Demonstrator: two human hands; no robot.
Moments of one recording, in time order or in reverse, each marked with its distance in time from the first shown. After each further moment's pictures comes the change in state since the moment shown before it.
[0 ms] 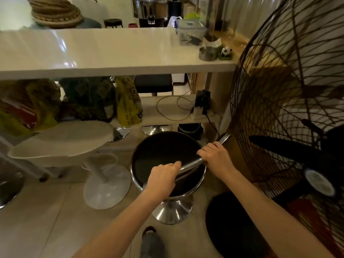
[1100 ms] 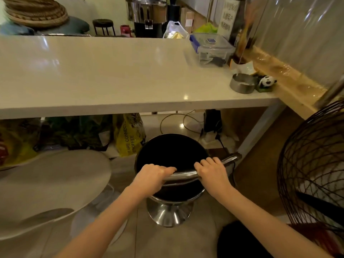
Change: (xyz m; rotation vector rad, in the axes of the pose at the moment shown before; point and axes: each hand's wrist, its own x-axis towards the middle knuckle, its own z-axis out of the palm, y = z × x) left_hand 0.189 -0.203 -0.019 -0.024 0.008 0.313; right_hand 0.199 -0.006 0.067 -0.152 -0.094 0.164
